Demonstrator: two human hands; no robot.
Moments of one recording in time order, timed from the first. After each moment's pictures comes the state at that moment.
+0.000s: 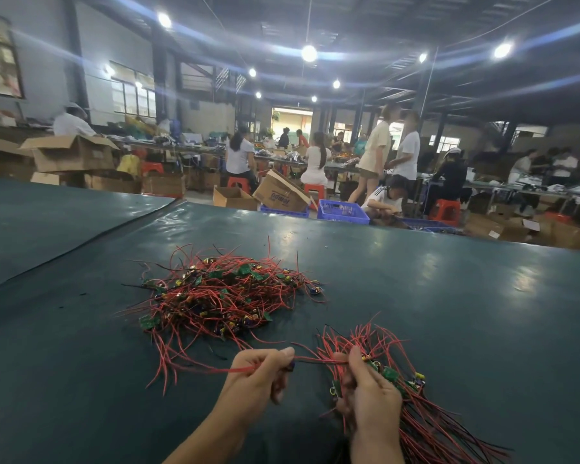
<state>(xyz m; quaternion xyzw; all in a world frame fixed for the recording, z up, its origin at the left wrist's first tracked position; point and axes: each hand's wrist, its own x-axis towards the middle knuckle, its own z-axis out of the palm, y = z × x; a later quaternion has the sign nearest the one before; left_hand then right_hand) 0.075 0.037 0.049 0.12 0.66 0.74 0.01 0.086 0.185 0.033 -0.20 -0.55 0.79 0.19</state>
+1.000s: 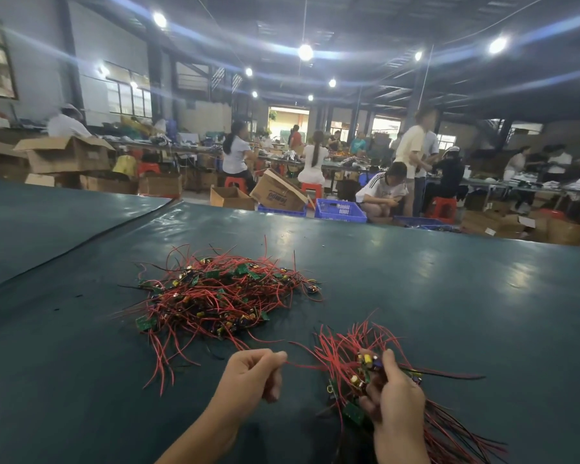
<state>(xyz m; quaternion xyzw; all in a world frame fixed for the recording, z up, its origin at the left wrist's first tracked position) 0.067 0.033 0.044 0.10 0.68 0.73 0.01 0.089 0.214 0.040 -0.26 -0.48 0.81 0.20</state>
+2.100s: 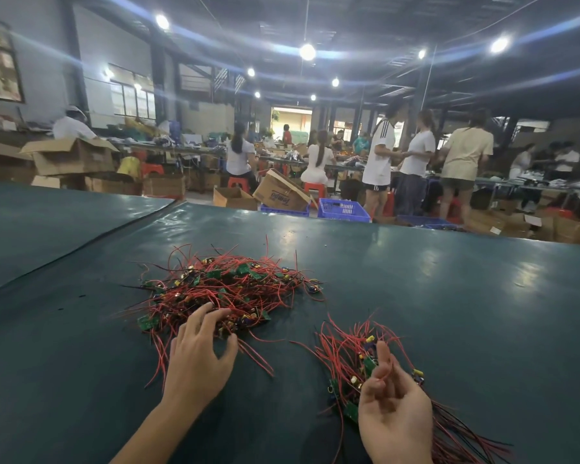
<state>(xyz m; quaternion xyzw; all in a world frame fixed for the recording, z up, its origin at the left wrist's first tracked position) 0.023 -0.023 0.017 0.04 0.90 0.35 -0.26 0.104 0.212 0.061 -0.23 -0.16 0.95 0.14</state>
